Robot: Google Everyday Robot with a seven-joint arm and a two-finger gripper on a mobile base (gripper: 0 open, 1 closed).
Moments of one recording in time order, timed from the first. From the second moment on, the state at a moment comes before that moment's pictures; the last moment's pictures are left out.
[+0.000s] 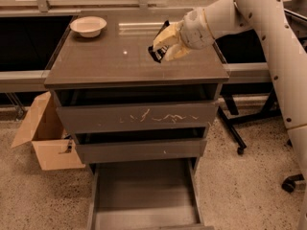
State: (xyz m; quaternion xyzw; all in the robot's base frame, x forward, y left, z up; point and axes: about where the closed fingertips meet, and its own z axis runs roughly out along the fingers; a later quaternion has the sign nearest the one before) arm 0.672 -0.037 0.923 -0.88 -0.02 -0.14 0.46
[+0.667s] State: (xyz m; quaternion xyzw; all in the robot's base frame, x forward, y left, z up) arm 0.692 -0.046 0.922 -0.87 0.00 -0.15 0.46
